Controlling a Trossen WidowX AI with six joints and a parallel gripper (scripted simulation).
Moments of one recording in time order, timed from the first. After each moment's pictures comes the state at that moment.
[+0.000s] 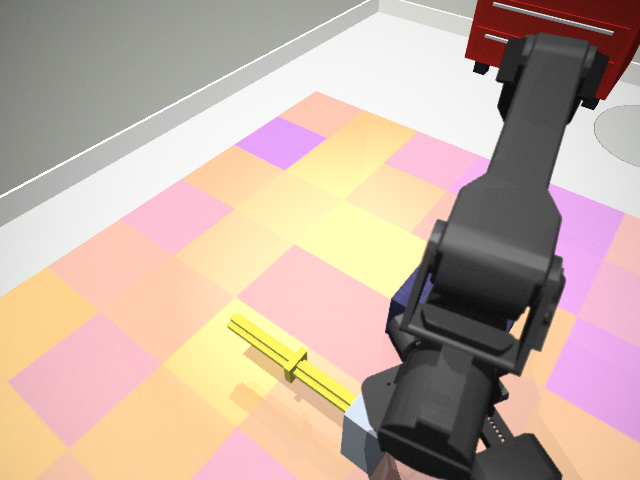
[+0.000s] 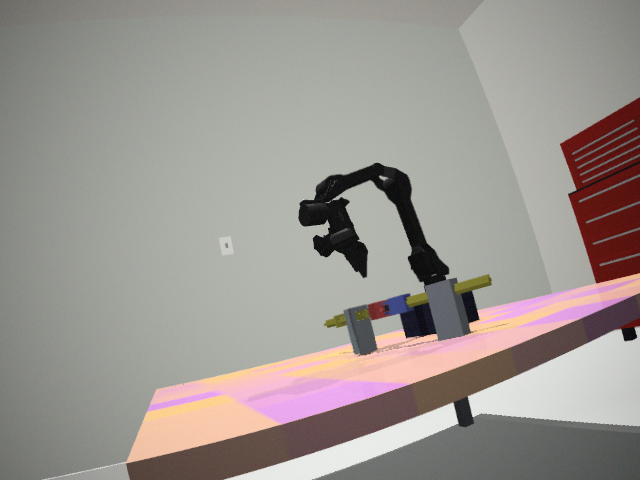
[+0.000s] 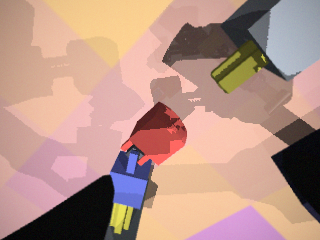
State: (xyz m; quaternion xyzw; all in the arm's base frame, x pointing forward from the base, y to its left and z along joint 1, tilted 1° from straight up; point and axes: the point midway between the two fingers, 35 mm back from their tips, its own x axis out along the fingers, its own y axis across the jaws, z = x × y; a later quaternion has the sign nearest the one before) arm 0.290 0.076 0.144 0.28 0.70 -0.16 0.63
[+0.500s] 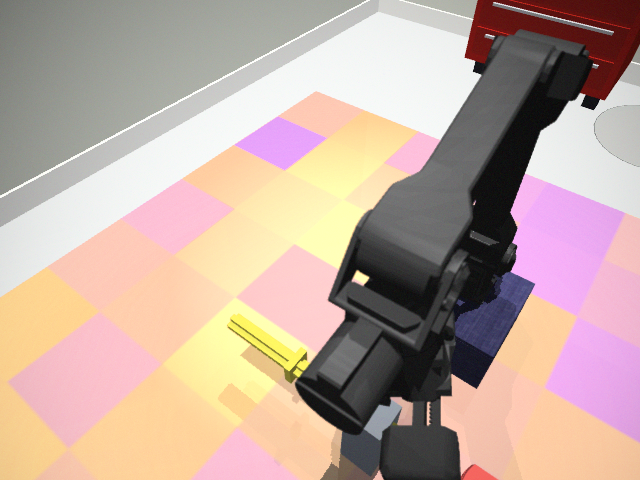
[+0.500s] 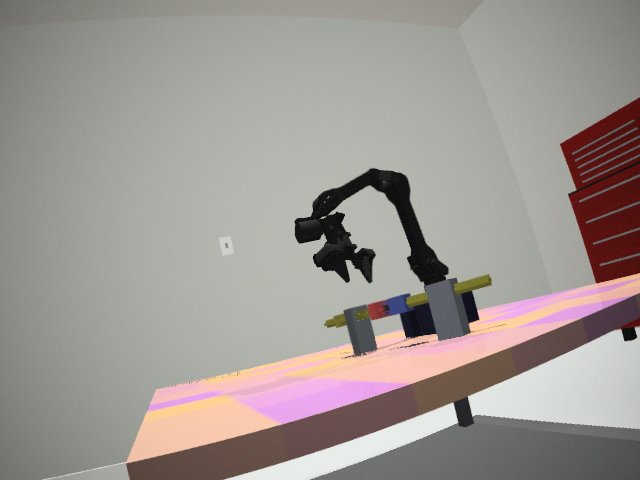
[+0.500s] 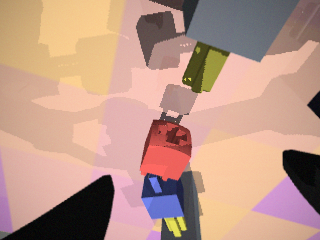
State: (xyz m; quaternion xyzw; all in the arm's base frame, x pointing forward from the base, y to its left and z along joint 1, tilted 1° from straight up) arm 0.288 0.048 0.126 0.47 0.66 -0.27 0.51
